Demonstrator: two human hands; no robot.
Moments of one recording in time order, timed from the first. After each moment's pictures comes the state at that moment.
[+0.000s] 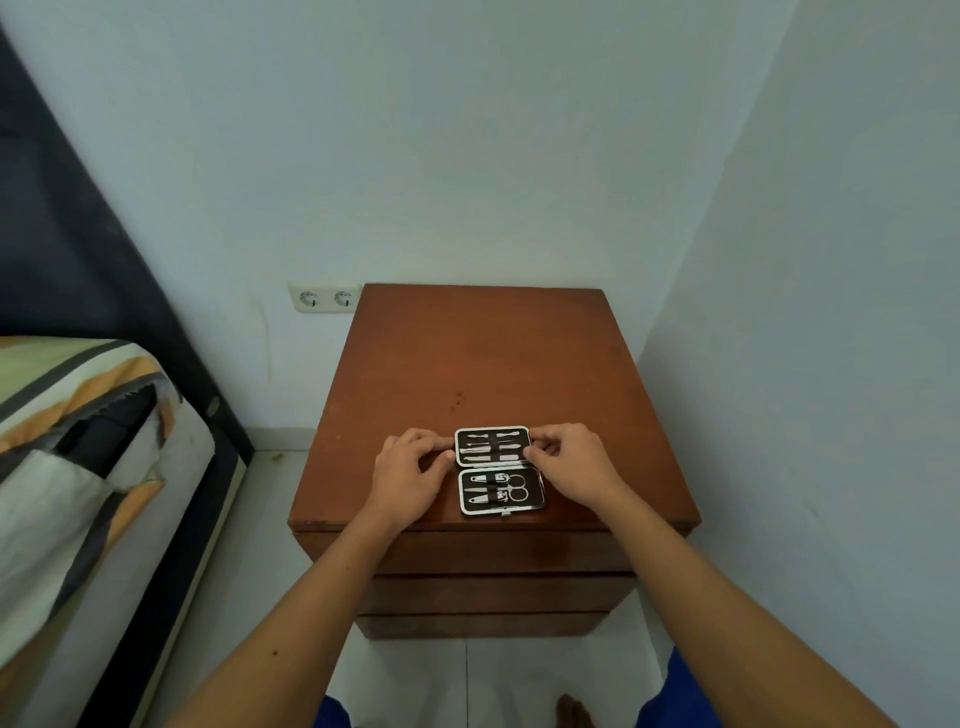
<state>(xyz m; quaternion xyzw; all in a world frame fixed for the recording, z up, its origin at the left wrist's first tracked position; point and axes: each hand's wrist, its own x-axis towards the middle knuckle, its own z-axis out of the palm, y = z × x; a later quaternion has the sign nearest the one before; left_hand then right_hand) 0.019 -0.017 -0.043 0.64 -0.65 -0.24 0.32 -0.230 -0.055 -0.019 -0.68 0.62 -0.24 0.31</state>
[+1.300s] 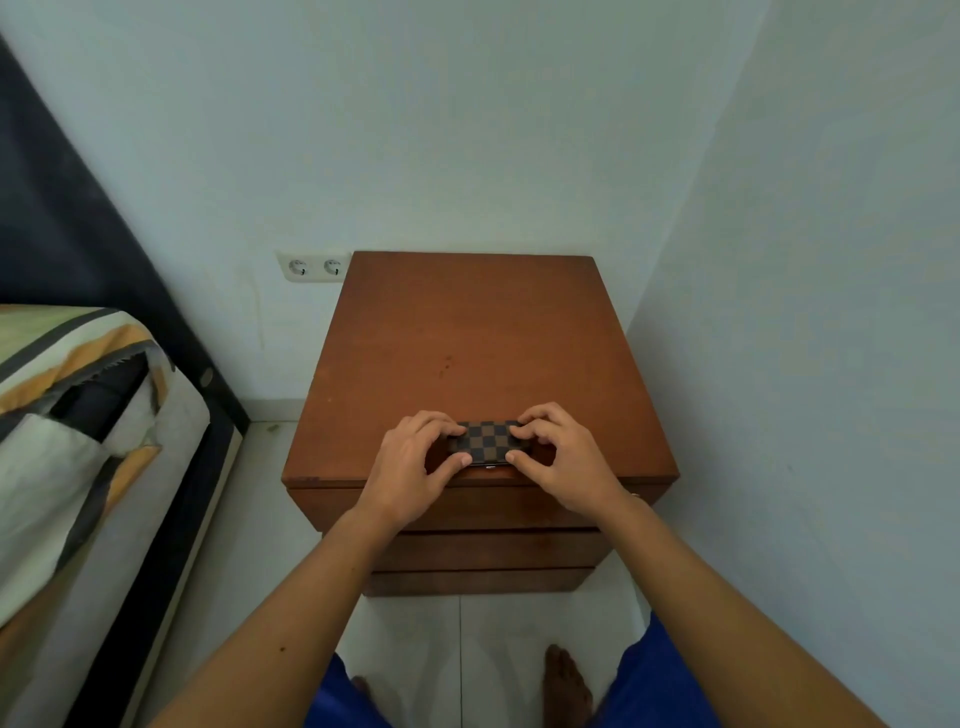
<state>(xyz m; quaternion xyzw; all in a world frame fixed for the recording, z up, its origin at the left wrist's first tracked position) 0.004 0.025 -0.046 0.57 -0.74 -0.17 0.31 -0.249 -0.001 -0.035 -0.79 0.50 -0.28 0.23</state>
